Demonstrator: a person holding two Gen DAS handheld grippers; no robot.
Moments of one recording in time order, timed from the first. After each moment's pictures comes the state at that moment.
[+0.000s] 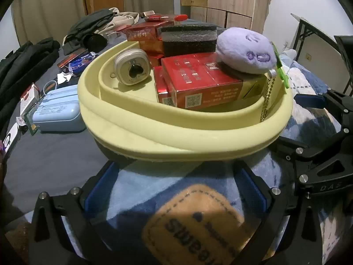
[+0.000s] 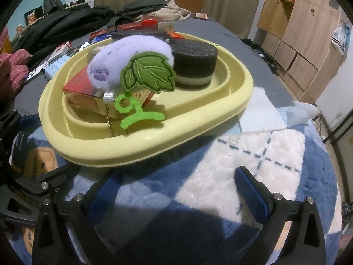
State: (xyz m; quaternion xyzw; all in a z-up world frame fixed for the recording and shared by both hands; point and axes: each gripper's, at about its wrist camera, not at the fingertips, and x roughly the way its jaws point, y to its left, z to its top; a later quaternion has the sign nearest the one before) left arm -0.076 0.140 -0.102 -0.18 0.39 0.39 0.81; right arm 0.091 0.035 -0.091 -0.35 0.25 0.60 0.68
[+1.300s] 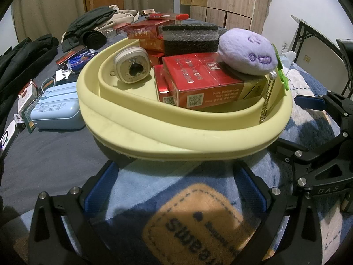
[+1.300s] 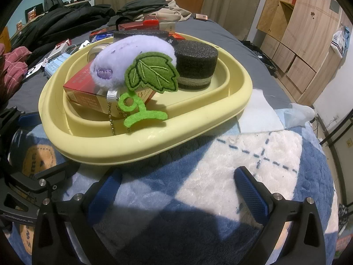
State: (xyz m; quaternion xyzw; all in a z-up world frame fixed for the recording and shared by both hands) left arm -0.078 0.142 -0.101 -0.19 0.39 0.38 0.82; right arm 0.084 0.031 -0.091 -0.36 0.24 0.59 0.68
